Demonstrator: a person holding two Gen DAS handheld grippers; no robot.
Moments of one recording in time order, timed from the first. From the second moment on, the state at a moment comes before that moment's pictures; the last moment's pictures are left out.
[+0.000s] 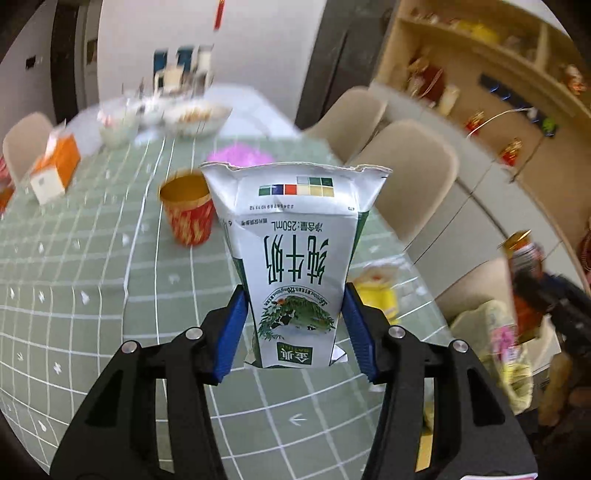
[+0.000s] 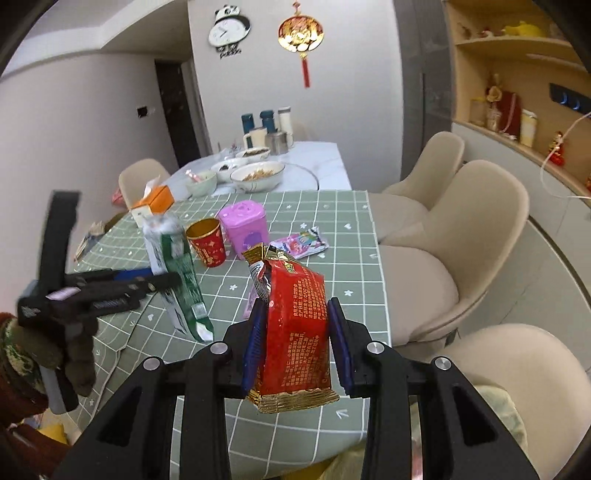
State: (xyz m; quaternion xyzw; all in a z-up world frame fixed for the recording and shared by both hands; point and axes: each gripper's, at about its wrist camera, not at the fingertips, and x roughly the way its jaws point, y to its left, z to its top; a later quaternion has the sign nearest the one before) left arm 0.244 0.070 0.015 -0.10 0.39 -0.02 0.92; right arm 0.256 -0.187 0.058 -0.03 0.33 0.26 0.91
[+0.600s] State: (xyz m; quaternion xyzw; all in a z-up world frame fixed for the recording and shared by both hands) left arm 0.191 0.000 0.117 -0.05 0.28 -0.12 0.95; right arm 0.190 -0.247 0.104 0.01 0.26 0.20 0.95
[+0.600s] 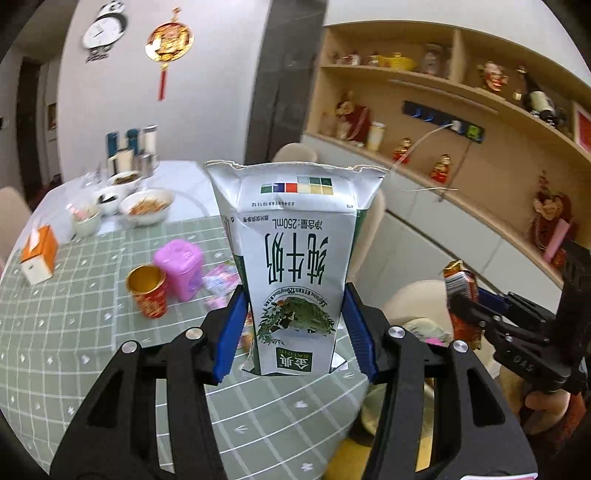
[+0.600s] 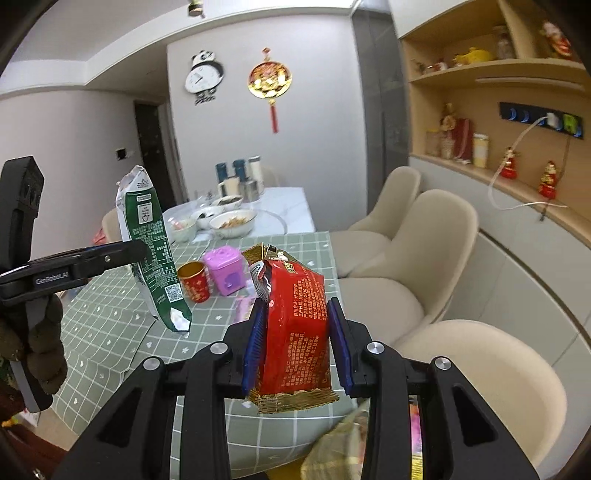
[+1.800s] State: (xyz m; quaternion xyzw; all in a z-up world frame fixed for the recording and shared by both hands) left arm 0.248 -0.273 -0.035 0.08 0.48 -0.34 0.80; right arm 0.102 -0.450 0.051 0.13 0.29 -0.07 0.95
